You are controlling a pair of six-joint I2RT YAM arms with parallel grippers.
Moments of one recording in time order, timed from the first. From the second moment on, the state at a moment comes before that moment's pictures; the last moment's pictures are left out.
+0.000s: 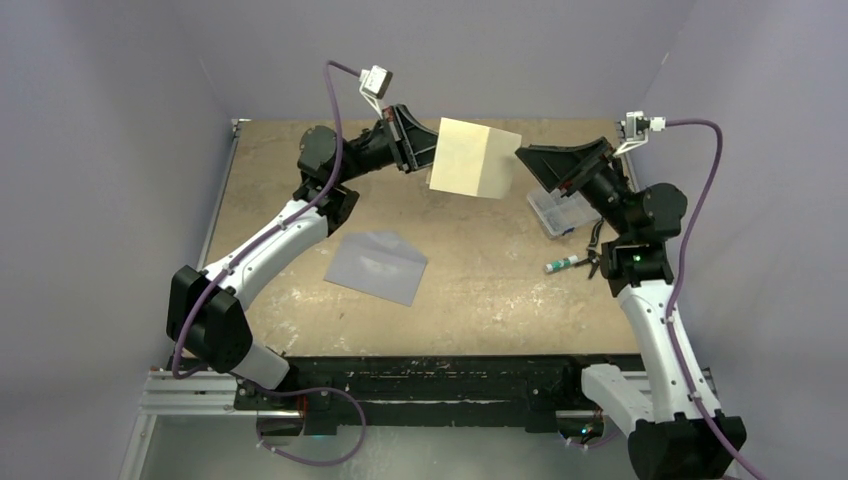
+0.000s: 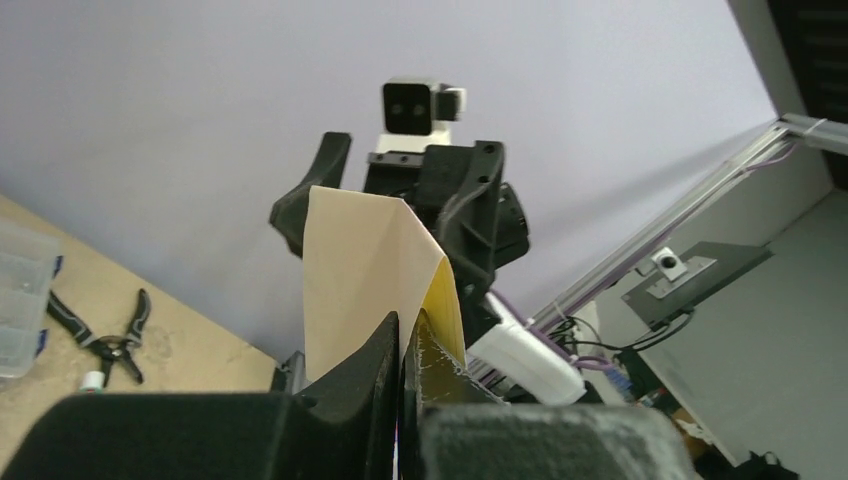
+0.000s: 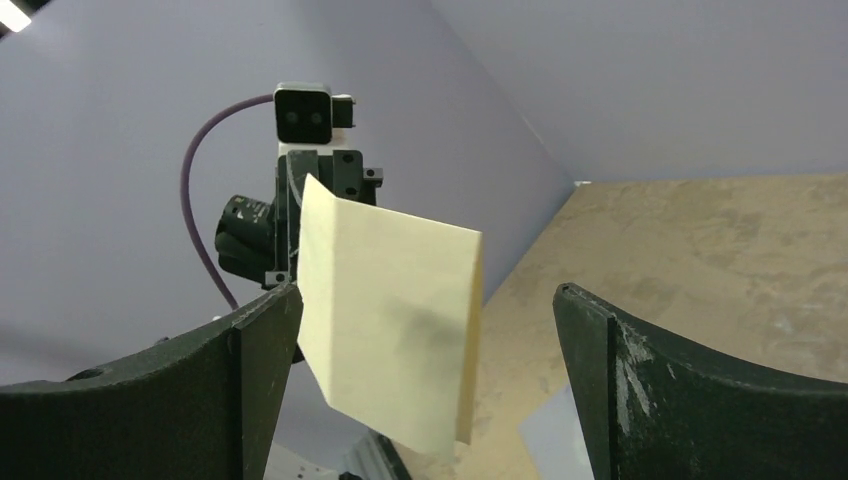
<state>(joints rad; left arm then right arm) -0.54 1.51 1.31 0.72 0.76 -1.21 0.06 0.92 0.96 0.38 -0.64 1.01</state>
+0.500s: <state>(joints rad) -0.57 1.55 1.34 1.00 0.63 -1.64 0.08 1.08 0.98 0.78 -0.78 1.40</state>
